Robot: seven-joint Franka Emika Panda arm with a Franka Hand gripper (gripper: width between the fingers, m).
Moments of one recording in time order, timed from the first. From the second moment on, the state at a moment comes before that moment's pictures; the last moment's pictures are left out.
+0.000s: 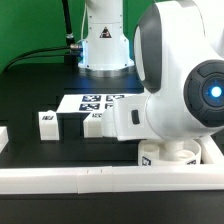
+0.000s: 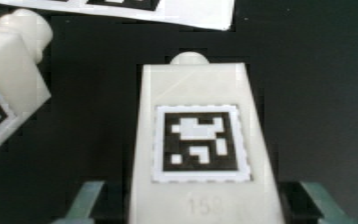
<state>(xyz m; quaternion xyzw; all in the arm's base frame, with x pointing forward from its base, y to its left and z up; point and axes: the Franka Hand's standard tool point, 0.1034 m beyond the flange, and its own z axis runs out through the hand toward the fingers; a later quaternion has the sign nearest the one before) 0.509 0.069 0.028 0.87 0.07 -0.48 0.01</state>
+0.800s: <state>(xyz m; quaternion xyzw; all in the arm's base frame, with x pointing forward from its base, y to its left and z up) 0.561 0.075 0.085 0.96 0.08 -0.27 0.00</state>
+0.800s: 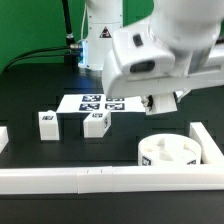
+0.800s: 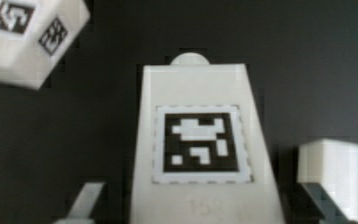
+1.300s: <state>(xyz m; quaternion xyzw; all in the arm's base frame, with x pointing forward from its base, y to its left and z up) 0.593 0.074 0.148 0.99 0.08 -0.11 -0.02</state>
